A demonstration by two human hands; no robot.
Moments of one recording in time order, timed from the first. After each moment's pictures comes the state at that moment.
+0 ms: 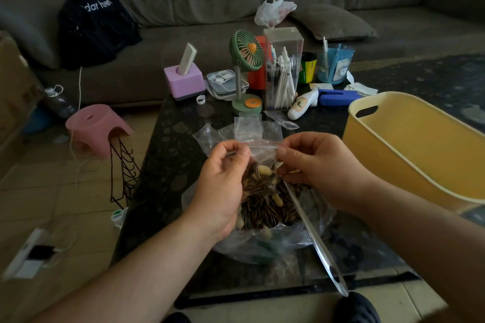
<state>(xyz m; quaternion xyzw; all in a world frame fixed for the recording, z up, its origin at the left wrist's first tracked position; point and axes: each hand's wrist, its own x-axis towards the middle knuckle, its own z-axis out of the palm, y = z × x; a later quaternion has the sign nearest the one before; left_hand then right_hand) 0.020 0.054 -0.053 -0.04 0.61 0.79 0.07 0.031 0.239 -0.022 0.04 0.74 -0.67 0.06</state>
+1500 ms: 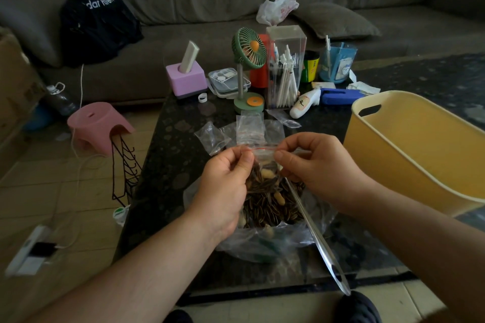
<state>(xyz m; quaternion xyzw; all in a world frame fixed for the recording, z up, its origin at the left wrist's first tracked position) 0.020 0.056 -0.054 -0.06 0.64 0.77 0.08 0.032 0.233 -0.026 -0.01 0.82 -0.57 0.00</state>
